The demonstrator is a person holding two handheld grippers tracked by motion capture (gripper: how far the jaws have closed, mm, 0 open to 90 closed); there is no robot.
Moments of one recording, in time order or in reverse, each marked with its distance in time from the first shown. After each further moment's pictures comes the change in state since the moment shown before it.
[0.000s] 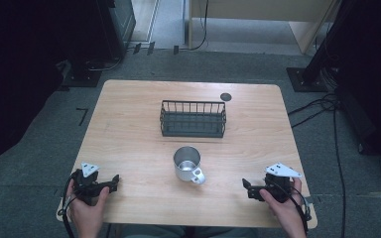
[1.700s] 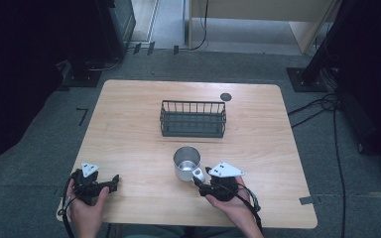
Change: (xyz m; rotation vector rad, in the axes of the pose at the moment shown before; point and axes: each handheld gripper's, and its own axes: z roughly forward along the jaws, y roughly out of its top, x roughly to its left) left arm 0.000 0.000 0.000 0.000 0.000 0.000; right arm 0.123 0.033 0.050 -0.056 0.228 -0.129
